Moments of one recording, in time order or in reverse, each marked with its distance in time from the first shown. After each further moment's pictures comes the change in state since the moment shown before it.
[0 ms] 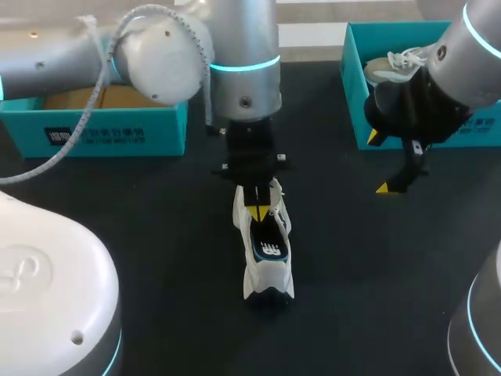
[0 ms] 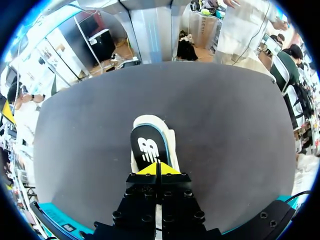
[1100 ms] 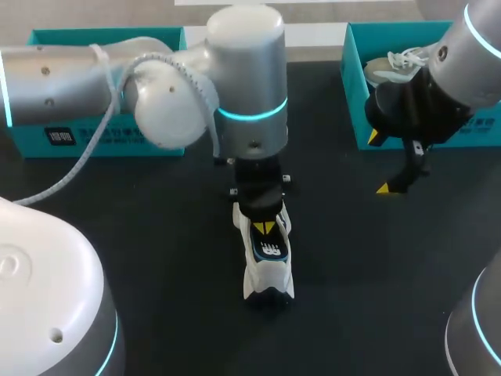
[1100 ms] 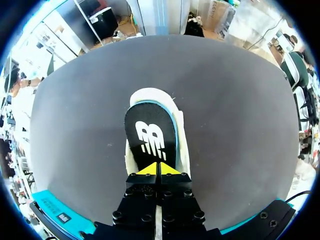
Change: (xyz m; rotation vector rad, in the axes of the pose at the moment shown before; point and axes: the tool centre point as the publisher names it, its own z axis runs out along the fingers) left arm -0.003 0.022 0.044 -0.210 -0.015 -0.064; right arm 0.001 -0.001 0.000 -0.002 0.000 -0.001
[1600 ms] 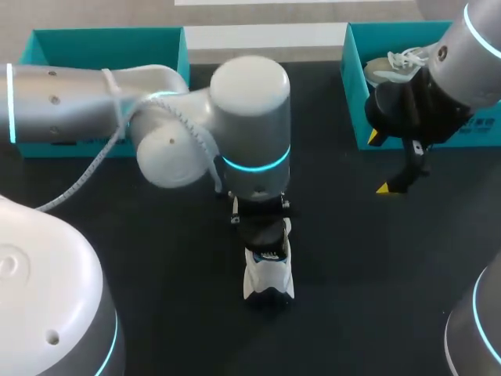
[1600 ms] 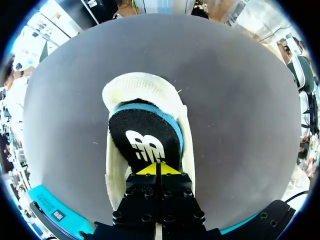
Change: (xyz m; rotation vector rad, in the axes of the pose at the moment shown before) left arm 0.007 -0.004 0.040 -0.139 0.028 -0.041; right arm 0.000 0.000 0.000 0.000 0.000 0.000
